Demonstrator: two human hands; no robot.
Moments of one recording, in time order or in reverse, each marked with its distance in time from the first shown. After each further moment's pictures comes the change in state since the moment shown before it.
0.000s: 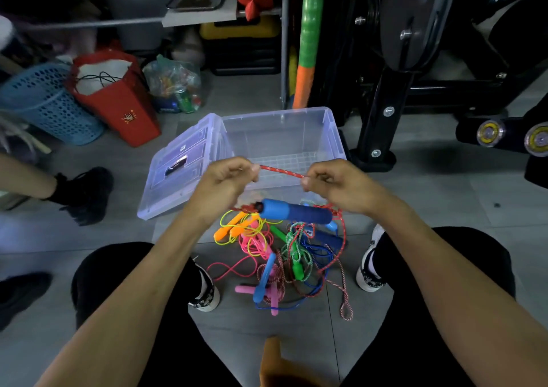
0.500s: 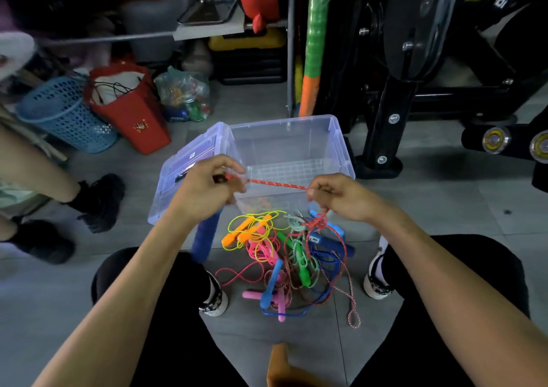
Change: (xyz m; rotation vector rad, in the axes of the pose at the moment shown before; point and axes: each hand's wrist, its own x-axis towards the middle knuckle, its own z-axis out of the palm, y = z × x) left_hand -0.002 0.008 -0.032 0.210 0.138 -0.027; right_hand 0.004 0.016 0.008 0.053 -0.088 0.069
